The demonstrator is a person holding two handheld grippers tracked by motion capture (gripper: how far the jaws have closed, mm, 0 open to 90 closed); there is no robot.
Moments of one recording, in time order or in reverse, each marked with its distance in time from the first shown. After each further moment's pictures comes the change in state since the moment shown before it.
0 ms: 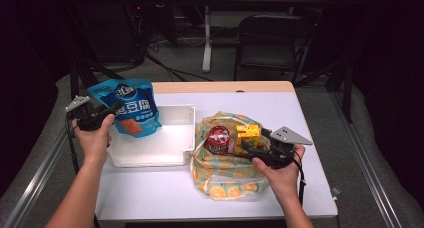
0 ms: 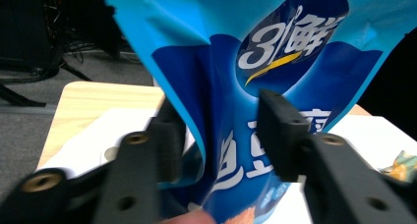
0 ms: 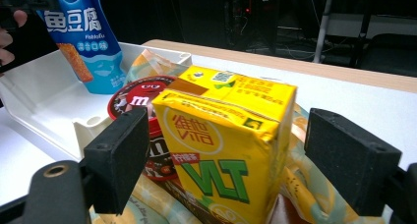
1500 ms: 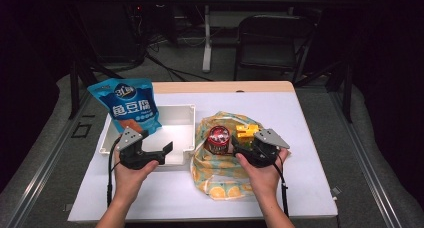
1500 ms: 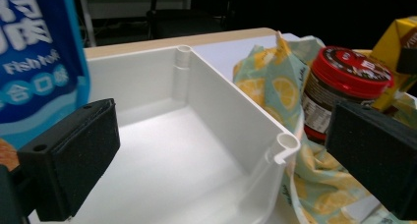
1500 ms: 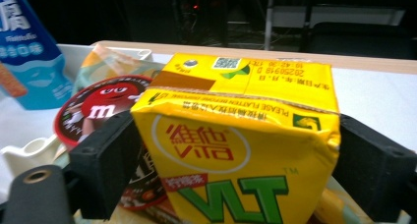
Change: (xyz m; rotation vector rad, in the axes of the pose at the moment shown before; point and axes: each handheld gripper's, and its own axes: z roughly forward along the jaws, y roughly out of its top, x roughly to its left) left arm -0.148 -0.075 -0.026 0.129 -0.177 0.232; right arm 0.029 -0.011 0.035 -0.003 -0.236 0.060
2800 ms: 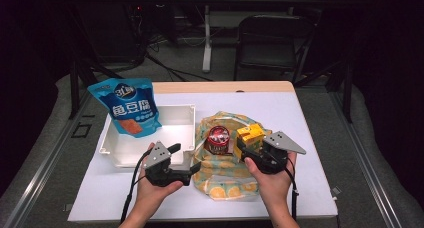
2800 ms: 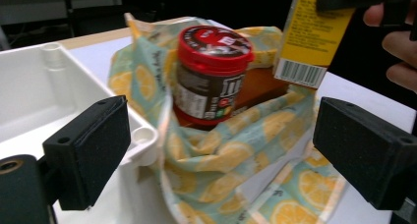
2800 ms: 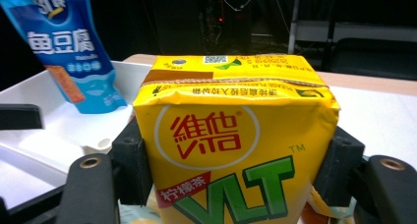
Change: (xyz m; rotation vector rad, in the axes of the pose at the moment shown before) left arm -0.076 -0.010 0.010 0.032 -0.231 0.103; right arm 0.002 0.021 -0.048 -0.036 0.117 -0.022
